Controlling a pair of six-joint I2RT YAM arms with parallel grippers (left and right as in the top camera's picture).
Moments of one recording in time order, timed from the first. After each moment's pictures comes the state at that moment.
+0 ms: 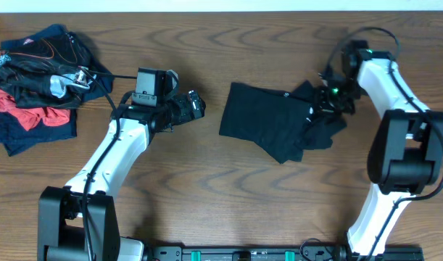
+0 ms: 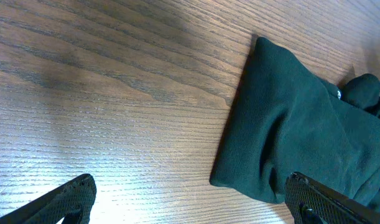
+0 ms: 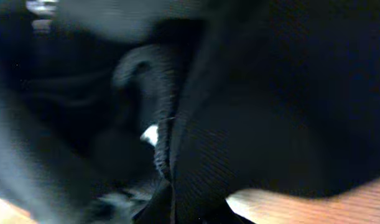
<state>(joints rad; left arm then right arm) -0.18 1.59 1.00 -0.42 0.32 -0.48 -0.01 2.11 1.60 -1.12 -0.28 0.02</state>
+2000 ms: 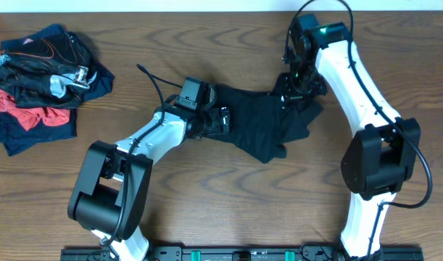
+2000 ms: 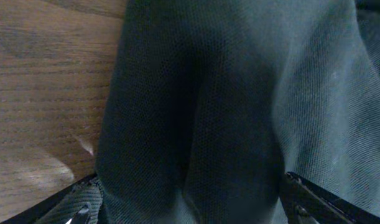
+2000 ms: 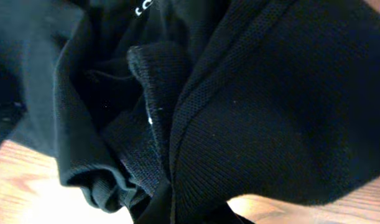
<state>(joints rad) -0.38 1.84 1.03 -0.32 0.30 -0.49 0.26 2.11 1.94 -1.39 -0.10 0.15</state>
